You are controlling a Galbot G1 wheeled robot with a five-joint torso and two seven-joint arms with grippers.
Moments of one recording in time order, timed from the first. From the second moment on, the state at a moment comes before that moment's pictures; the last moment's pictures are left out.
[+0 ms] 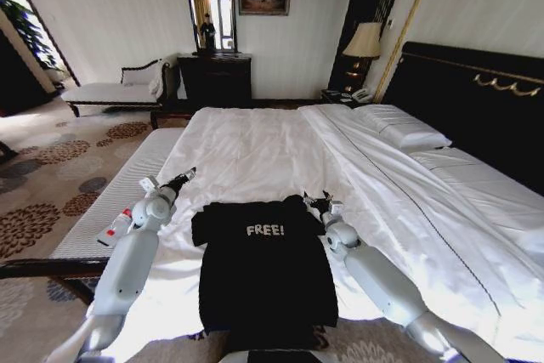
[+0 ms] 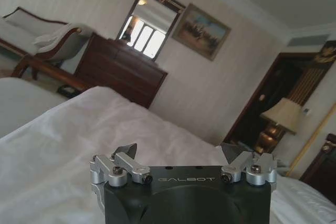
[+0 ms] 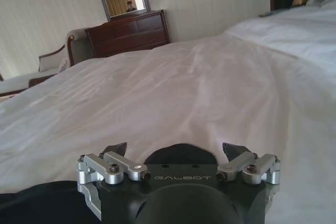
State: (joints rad) left arm 0.81 -1.05 -0.51 -1.80 -1.11 0.39 -0.22; right arm -0.84 1.04 -0.02 1.51 0.93 -0.09 0.27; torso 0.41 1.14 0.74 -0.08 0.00
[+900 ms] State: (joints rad) left arm 1.00 -0.97 -0.71 -2.14 -1.21 0.49 -0.25; right arm -0.59 1.30 -0.14 1.24 1.25 -0.17 0.32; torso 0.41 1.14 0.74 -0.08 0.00
